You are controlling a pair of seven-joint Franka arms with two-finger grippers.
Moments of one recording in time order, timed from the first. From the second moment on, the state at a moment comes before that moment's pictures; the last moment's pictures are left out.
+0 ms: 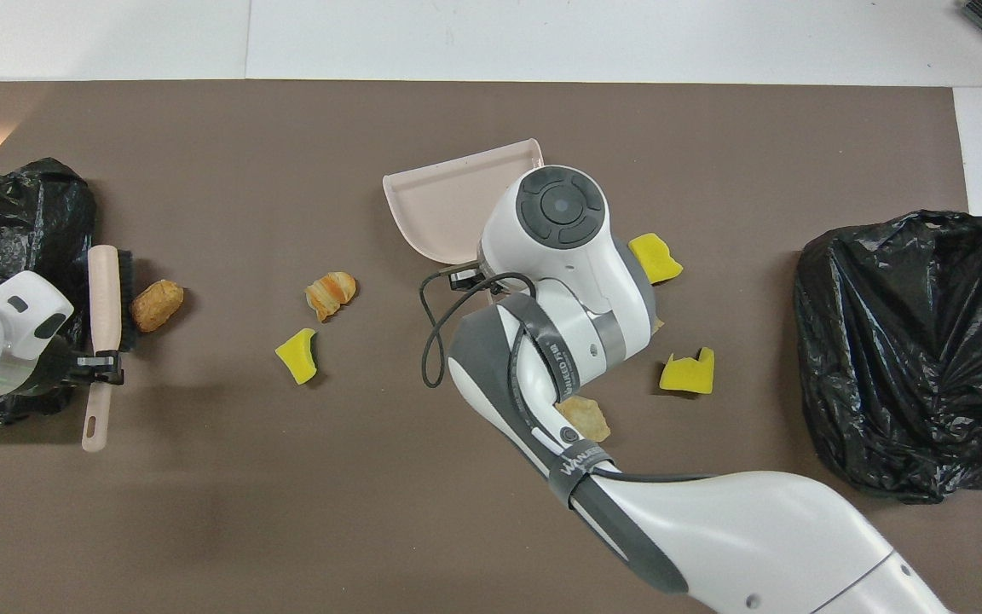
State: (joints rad) left arm 0.10 0.00 -0.03 -2.29 -0.05 2.19 0.07; right arm 0.44 0.48 0.02 -1.49 0.09 2.00 -0.06
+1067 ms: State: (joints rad) left arm -0.18 0.01 -0.01 -2.28 -0.18 2.23 -0.32; right arm 0.42 0.45 0.03 -1.50 -0.11 1.77 -0.88
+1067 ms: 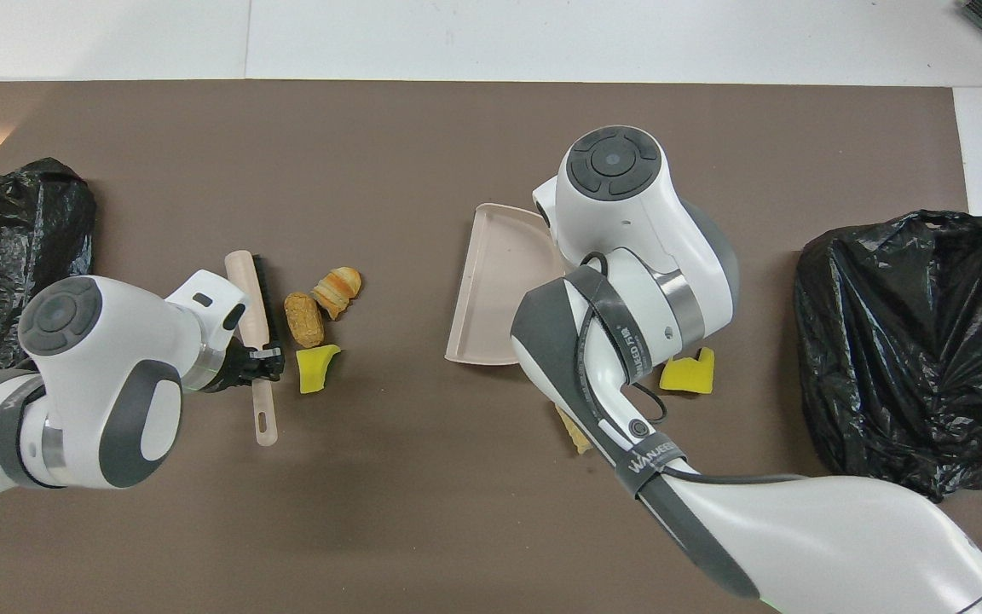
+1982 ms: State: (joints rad) left arm -0.21 0.01 -0.03 -2.29 -0.18 2.21 -0.34; right arm 0.46 0.49 0.03 -1.49 -0.15 1.83 -1.03
